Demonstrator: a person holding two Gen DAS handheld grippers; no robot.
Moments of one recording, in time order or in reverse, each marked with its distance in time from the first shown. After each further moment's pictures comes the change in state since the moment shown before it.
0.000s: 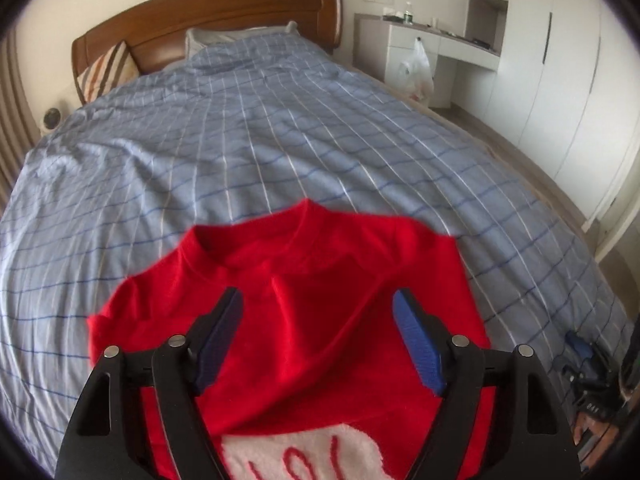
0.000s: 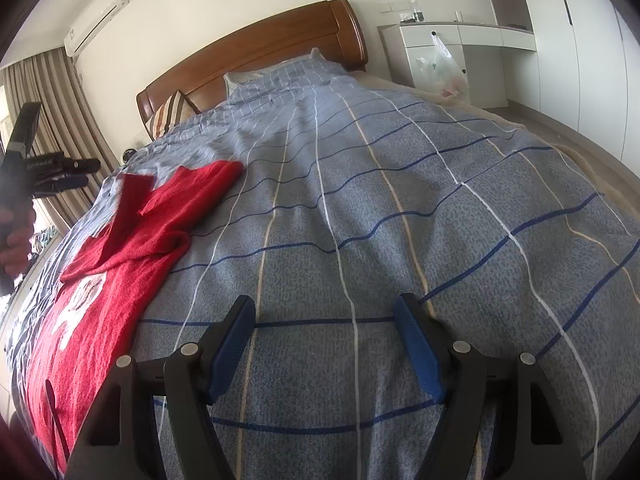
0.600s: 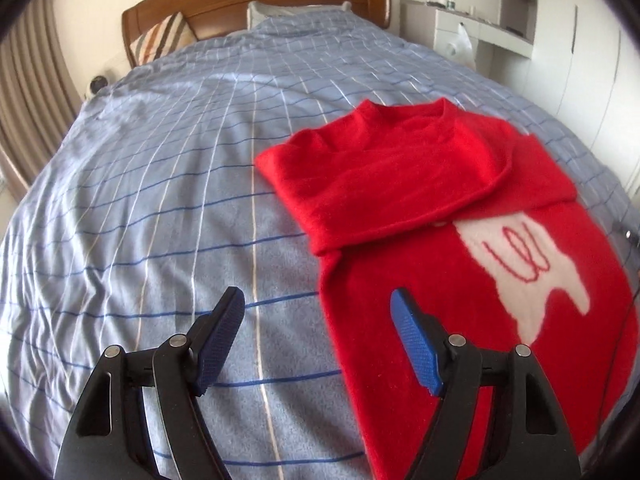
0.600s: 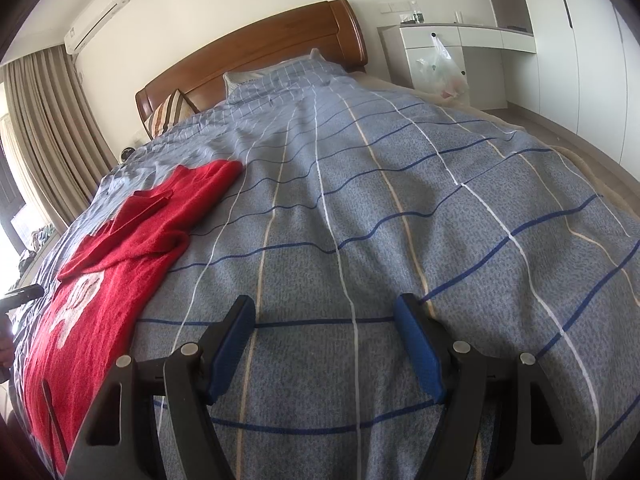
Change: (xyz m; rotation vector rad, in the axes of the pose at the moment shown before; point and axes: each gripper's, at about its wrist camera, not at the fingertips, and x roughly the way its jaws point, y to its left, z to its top) left arm -0.052 0.143 -0.137 -0.004 0.029 0.162; right arm -0.001 0.001 0.000 -0.007 -0.001 -0.010
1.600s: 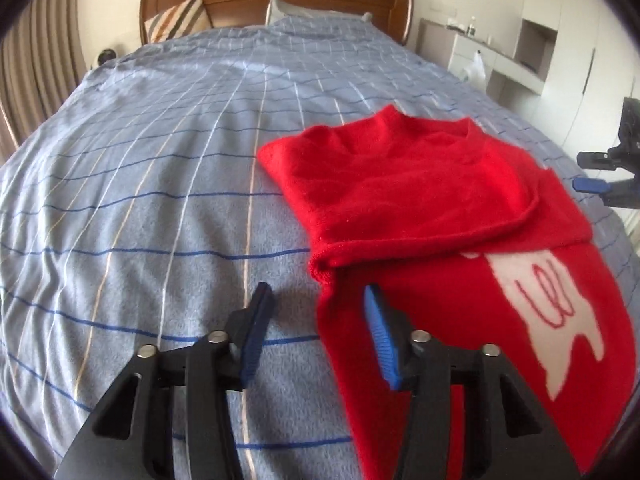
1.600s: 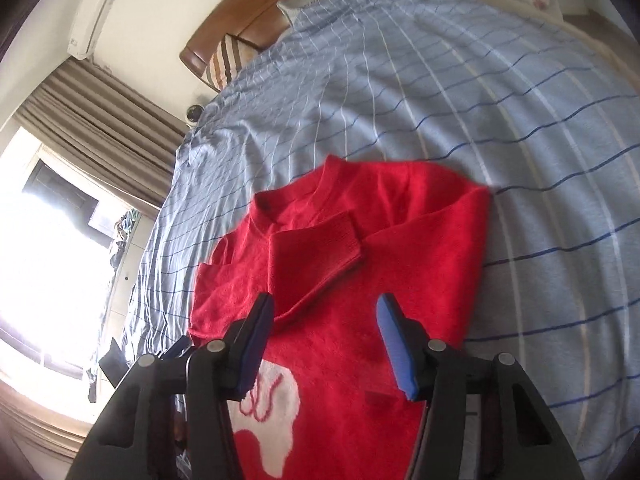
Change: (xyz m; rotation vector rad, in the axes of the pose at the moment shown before) left arm 0.045 0.027 -0.001 -0.178 -0.021 -0.071; right arm 0.131 0.161 0.121 0.178 0.440 0.368
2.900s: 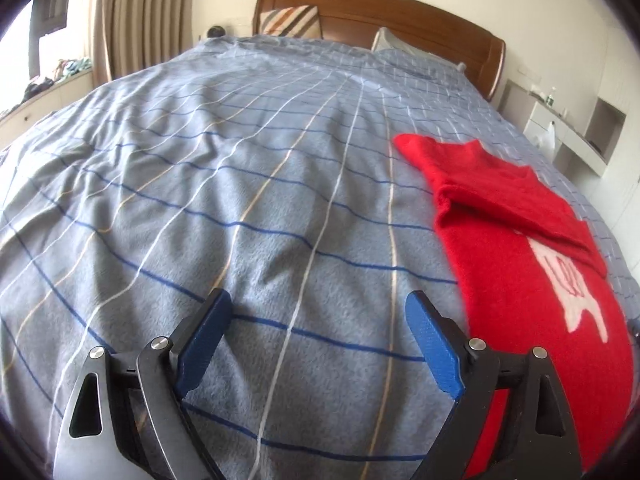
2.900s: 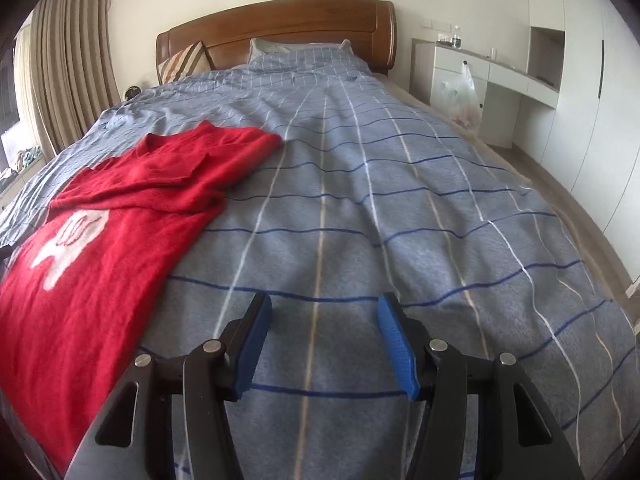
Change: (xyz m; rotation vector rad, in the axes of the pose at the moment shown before) left arm -0.073 0.051 -0.095 -0.302 -0.122 0.189; right arm -0.108 -0.093 -0.169 -0.375 -0.378 -0.568
